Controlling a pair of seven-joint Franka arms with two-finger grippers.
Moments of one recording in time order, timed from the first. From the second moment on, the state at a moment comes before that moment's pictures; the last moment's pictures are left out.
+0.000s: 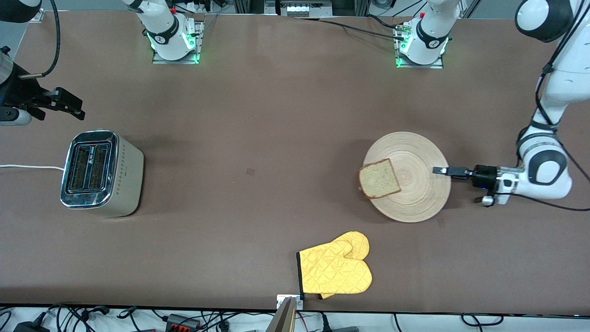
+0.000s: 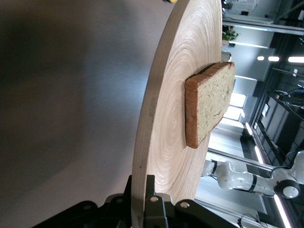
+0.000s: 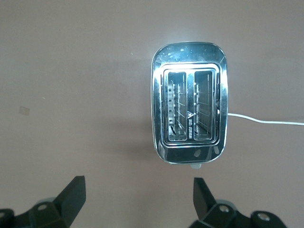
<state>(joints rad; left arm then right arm) 0.47 0.90 -0.23 -1.57 -0.86 1.54 0.70 -0.05 -0.05 0.03 -1.74 -0.02 1.70 -0.05</state>
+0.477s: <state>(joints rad) 0.13 0.94 -0.23 -1.57 -1.10 1.64 0.70 -0.03 0.03 0.04 -1.75 -0.02 1.73 -0.05</state>
